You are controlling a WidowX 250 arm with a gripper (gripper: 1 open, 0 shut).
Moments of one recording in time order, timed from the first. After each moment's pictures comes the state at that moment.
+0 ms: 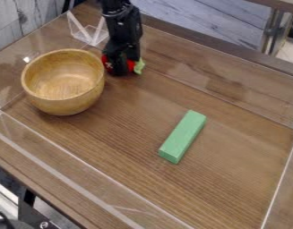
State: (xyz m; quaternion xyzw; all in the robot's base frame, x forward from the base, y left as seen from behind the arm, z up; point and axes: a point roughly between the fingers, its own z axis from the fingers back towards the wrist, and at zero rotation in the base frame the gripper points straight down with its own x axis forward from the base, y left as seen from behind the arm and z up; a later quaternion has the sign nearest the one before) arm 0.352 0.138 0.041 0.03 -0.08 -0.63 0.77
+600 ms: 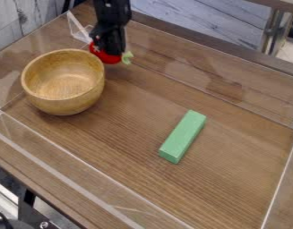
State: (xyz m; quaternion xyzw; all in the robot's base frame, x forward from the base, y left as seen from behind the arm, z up) arm 0.346 0.146 0.083 0.04 -0.09 -0.63 0.77
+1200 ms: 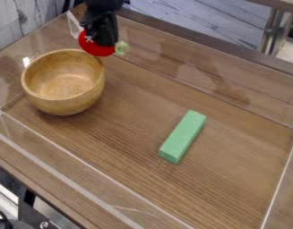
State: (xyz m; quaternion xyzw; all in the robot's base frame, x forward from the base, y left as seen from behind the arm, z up) arm 0.322 0.128 0.108 0.03 -0.10 -0.59 0.80
